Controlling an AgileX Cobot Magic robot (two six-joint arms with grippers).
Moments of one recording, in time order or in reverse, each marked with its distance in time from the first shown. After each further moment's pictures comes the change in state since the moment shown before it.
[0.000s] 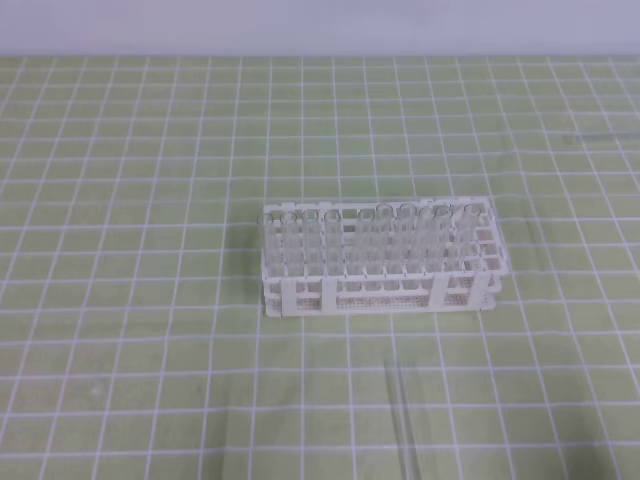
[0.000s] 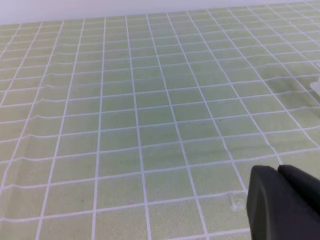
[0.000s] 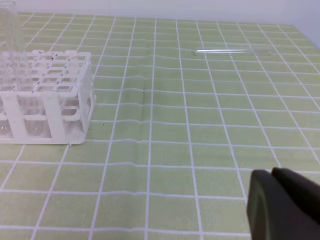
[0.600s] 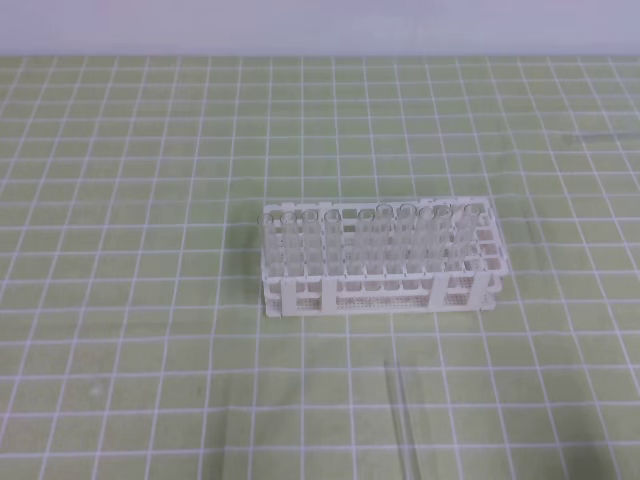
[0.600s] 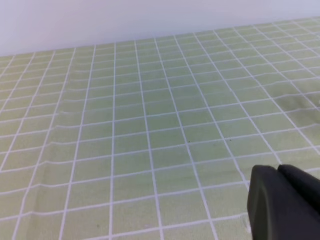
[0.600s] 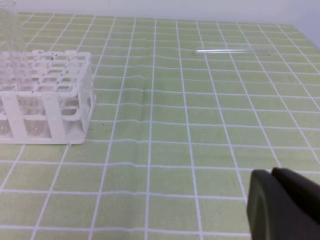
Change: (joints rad) left arm 0.000 0.002 -0.001 -0.002 -0.052 -0.007; right arm 0.000 0.000 0.000 0.000 0.000 0.000
